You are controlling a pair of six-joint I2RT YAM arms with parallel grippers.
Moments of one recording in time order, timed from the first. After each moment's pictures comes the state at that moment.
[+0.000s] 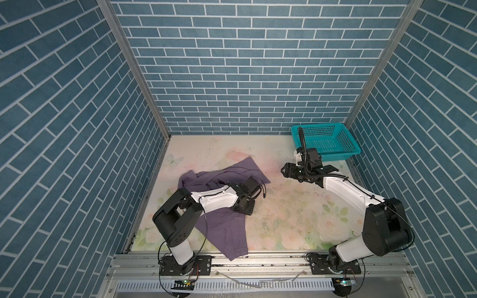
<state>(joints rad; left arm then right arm) -0.83 1.72 1.00 -0.61 -0.01 -0.54 0.41 1.50 1.05 -0.39 -0.17 0.47</state>
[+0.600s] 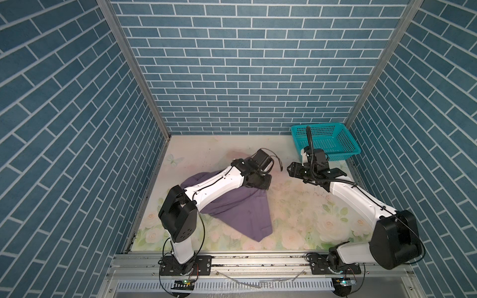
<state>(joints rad) -0.82 1.80 1.64 -0.80 0.11 -0.45 0.38 1.34 0.98 -0.39 -0.06 0.47</state>
